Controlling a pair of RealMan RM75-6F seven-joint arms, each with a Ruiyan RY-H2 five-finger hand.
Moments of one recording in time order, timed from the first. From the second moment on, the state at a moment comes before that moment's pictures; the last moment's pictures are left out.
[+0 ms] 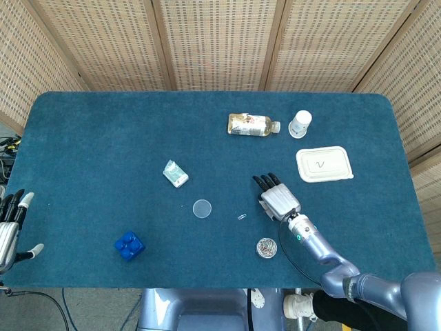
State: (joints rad) left arm -0.08 -1.05 -0.04 -1.77 1.39 1.45 0.28; right arm 0.74 -1.63 0.09 -1.19 -1.32 0.85 -0.28
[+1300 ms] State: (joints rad) left arm -0.08 -1.05 -0.03 -1.78 1.42 1.45 0.28; right arm 0.61 -1.36 -0.07 -1.62 -1.57 0.97 -0.33
